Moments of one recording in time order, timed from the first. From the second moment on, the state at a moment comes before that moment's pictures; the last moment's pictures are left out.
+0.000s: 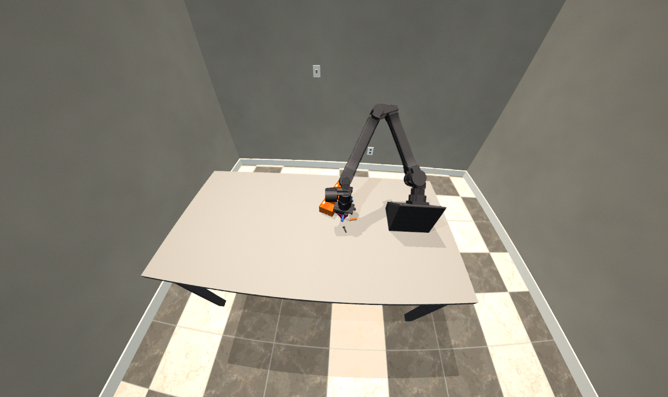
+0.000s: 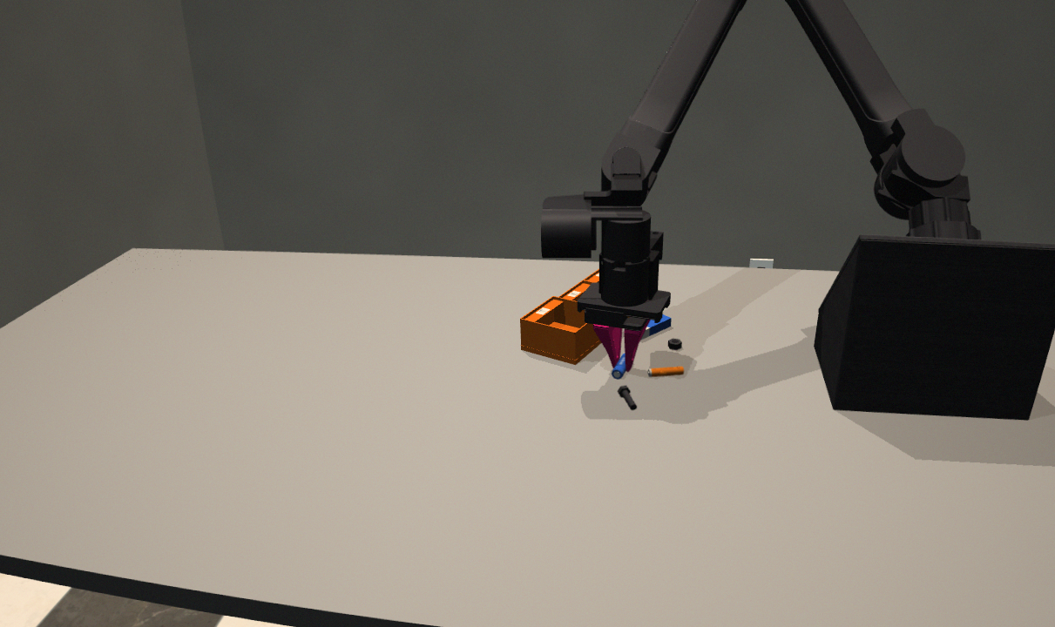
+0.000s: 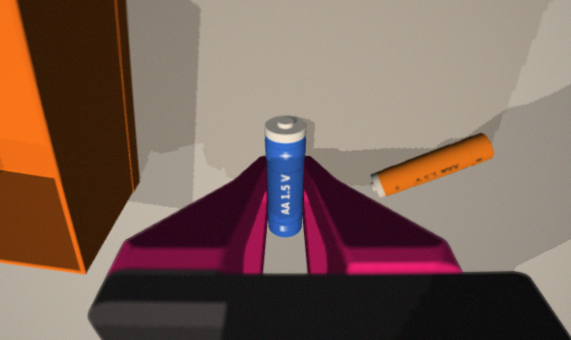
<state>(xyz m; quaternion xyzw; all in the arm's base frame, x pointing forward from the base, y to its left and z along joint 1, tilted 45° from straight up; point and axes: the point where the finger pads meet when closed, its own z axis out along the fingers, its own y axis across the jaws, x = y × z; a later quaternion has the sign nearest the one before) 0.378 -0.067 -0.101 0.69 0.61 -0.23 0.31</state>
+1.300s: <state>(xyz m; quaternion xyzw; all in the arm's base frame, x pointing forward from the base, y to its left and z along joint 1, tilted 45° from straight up) 0.374 -0.024 -0.059 0.69 0.61 -0.23 0.30</state>
